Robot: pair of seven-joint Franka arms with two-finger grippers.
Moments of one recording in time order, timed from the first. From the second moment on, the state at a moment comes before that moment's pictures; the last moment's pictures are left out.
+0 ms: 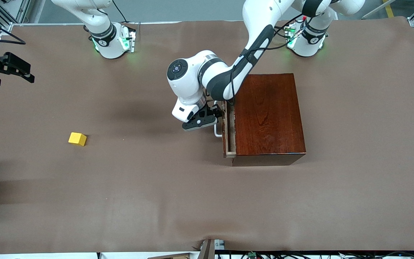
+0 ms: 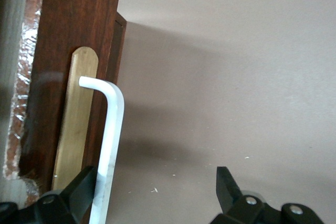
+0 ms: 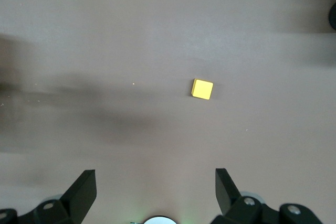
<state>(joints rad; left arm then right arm) -0.91 0.81 0.02 -1.19 0.21 1.91 -1.15 -0.07 -0.04 0.07 -1.50 0.03 1.41 -0.09</state>
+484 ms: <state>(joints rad) -0.92 0.81 0.02 -1.19 0.21 1.99 -1.27 -0.09 -0.04 0.06 -1.50 0.04 1.41 -0.09</state>
